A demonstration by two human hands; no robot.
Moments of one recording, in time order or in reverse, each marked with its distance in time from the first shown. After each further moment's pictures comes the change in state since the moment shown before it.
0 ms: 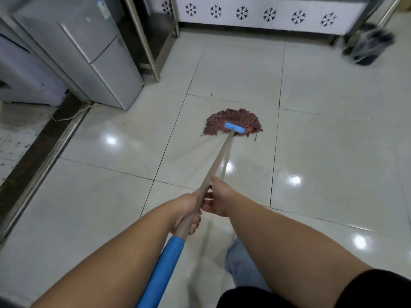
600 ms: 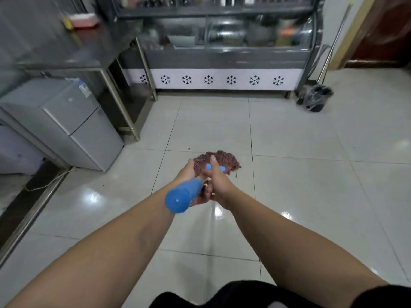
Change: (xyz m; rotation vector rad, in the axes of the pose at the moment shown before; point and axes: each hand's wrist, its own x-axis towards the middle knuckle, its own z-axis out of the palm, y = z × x) left_hand -0.071 0.204 0.042 -0.403 -0.210 0.454; right_hand -0.076 -0.175 -0.041 -0.201 -0.012 -0.518
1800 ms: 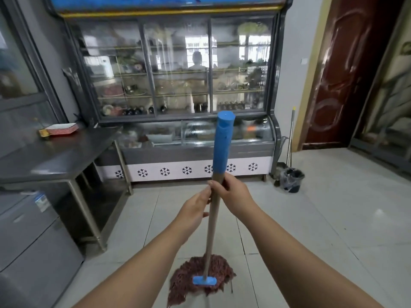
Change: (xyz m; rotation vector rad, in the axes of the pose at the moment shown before) left_hand 0.118 0.249 0.078 0.548 -0.154 0.879; right_hand 0.103 -0.267 -0.080 -0.452 0.395 -0.888
